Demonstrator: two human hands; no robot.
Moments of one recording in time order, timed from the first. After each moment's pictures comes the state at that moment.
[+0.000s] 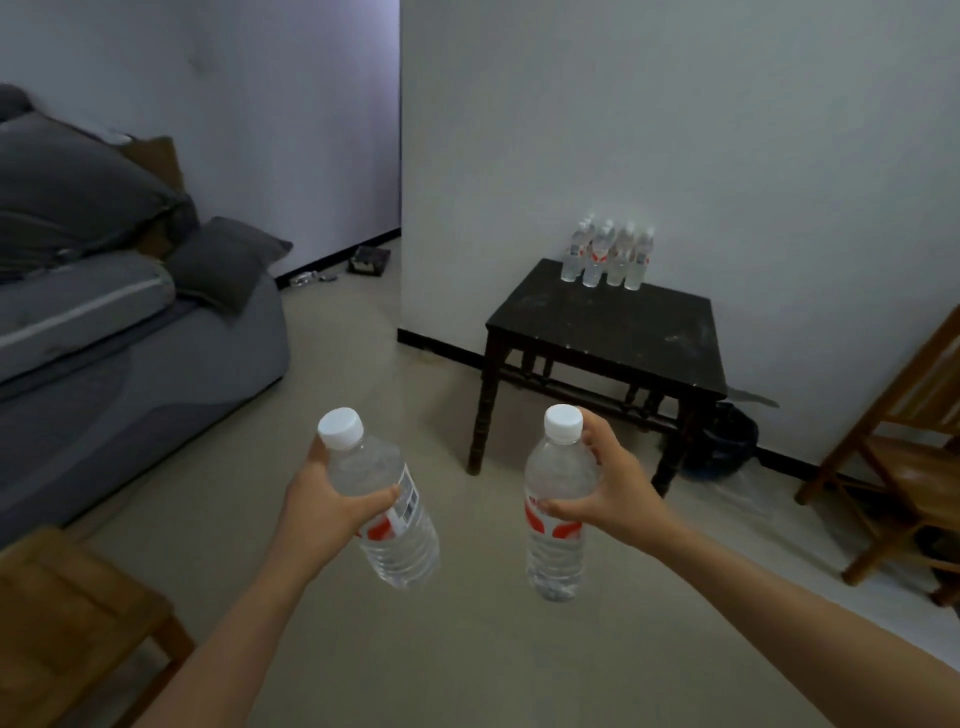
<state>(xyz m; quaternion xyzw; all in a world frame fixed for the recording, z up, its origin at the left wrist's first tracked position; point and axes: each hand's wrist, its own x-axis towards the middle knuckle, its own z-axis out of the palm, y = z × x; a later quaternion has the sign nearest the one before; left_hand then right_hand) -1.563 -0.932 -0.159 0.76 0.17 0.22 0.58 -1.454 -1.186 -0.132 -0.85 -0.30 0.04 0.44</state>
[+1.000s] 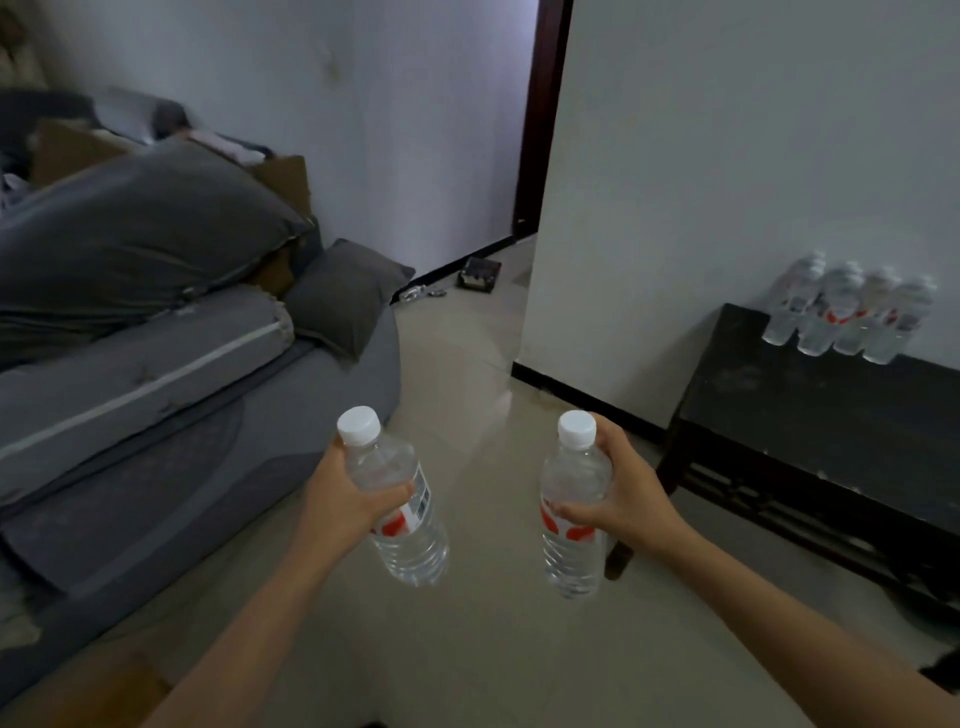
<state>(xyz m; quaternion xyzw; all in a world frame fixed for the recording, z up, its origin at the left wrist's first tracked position) -1.325 -0.559 -0.169 0.75 0.28 0.23 0.56 -1.172 -0.785 -0.164 -0.81 -0.37 0.04 0.44</state>
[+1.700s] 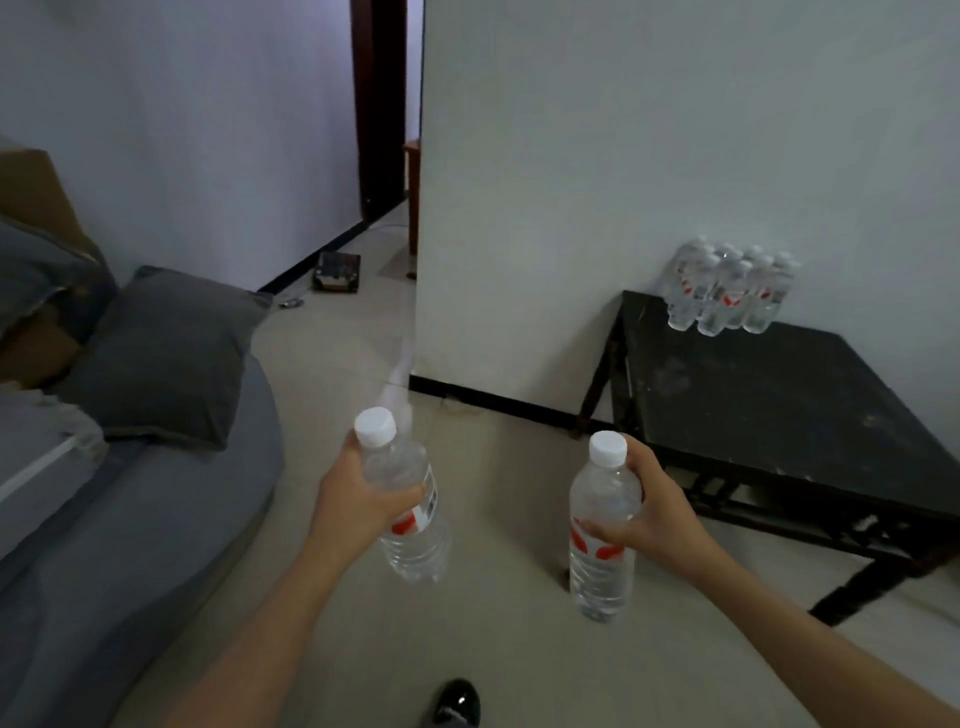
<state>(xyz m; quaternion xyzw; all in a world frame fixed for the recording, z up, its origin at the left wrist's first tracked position) -1.067 -0.375 -0.192 0.78 0.16 0.10 0.59 -1.033 -0.663 -0.170 -0.89 -0.15 0.00 0.43</state>
